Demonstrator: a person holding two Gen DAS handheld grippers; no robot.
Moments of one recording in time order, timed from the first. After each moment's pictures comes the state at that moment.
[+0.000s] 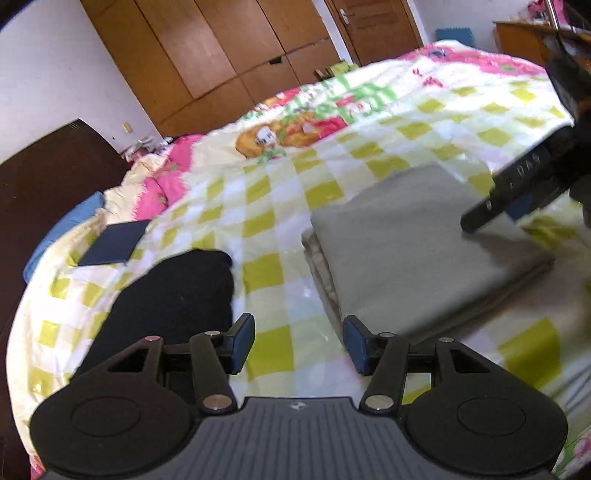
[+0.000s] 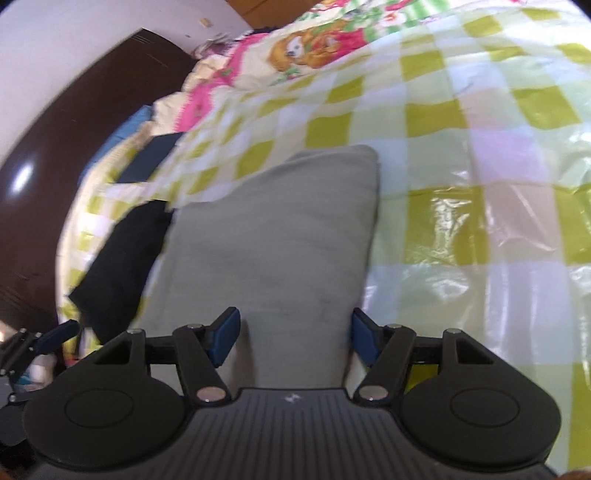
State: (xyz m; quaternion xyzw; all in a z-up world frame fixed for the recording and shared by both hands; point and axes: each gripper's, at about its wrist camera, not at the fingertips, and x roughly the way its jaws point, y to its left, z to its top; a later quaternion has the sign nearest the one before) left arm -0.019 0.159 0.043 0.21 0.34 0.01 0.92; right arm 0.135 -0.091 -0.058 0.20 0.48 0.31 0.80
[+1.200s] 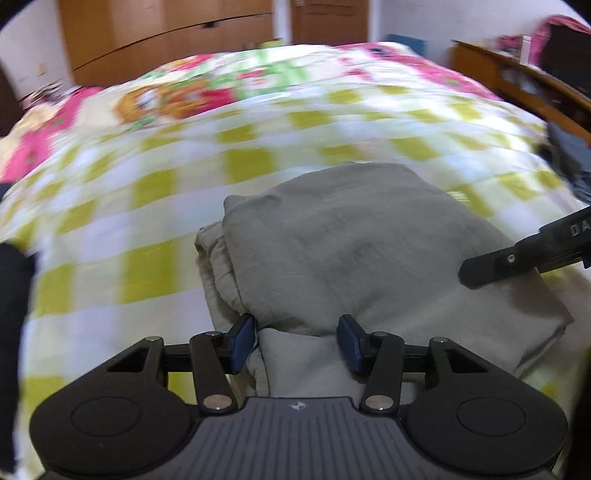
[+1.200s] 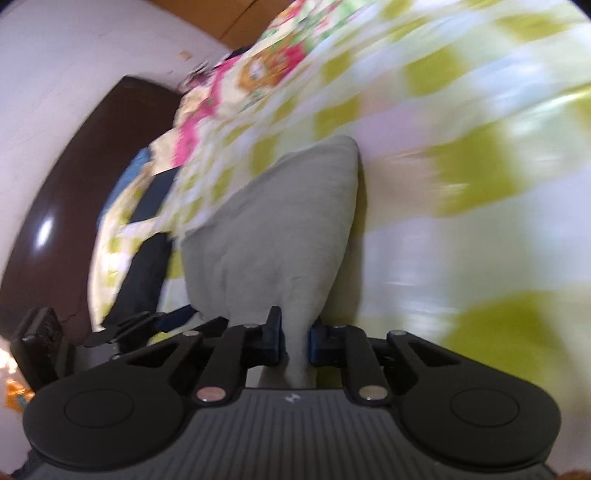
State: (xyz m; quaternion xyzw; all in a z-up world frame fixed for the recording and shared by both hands) left arm 0.074 0.065 -0.022 0.08 0.41 -0.15 0.89; right arm 0.112 -0.210 -0.067 0.26 0.48 0.25 0.80
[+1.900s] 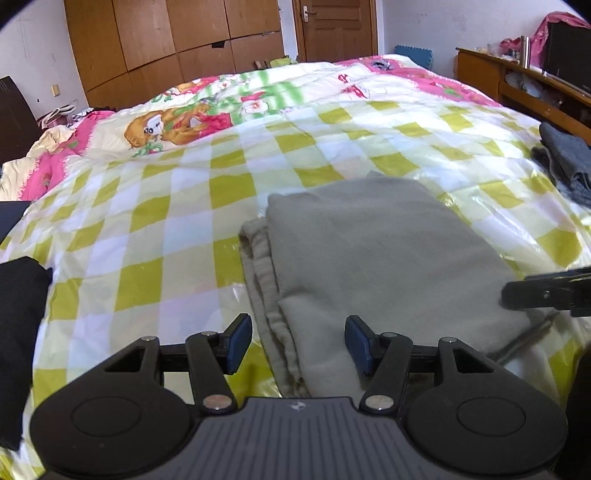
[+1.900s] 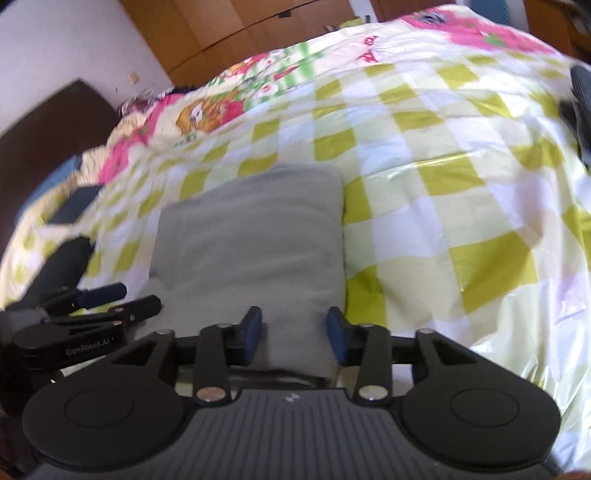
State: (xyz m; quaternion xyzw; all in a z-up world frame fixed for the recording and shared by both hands) left arm 0.043 0.036 -0.007 0.10 0.39 -0.11 0.91; right arm 0.031 -0.200 -0.030 0.13 0.42 0.12 0.89
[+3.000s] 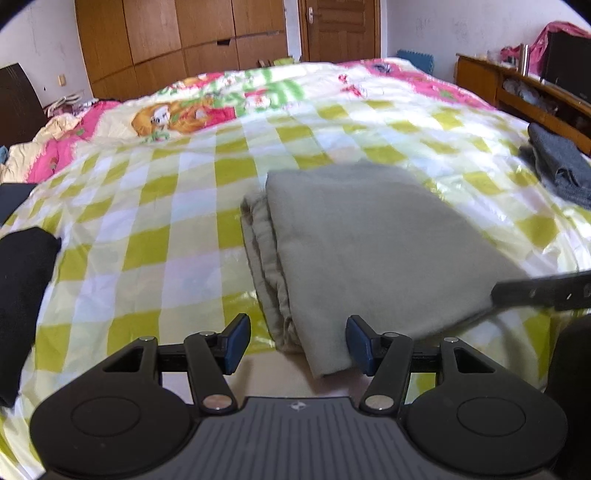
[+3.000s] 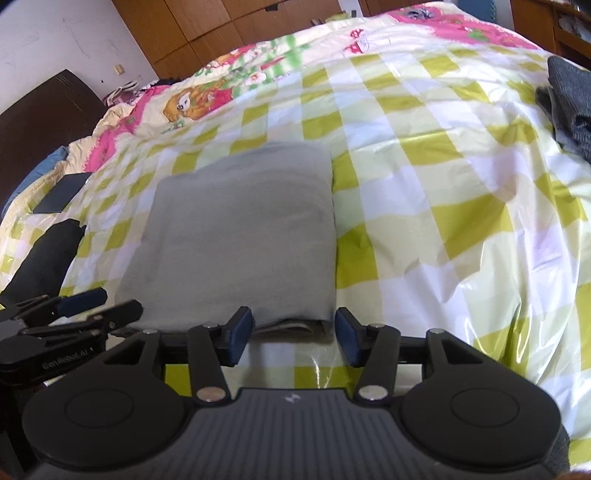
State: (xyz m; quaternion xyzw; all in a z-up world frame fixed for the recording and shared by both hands) left arm 0.005 0.048 -0.008 0.07 0.39 -0.11 0.91; right arm -0.001 -0.198 -0.030 0.14 0.43 0.10 0.89
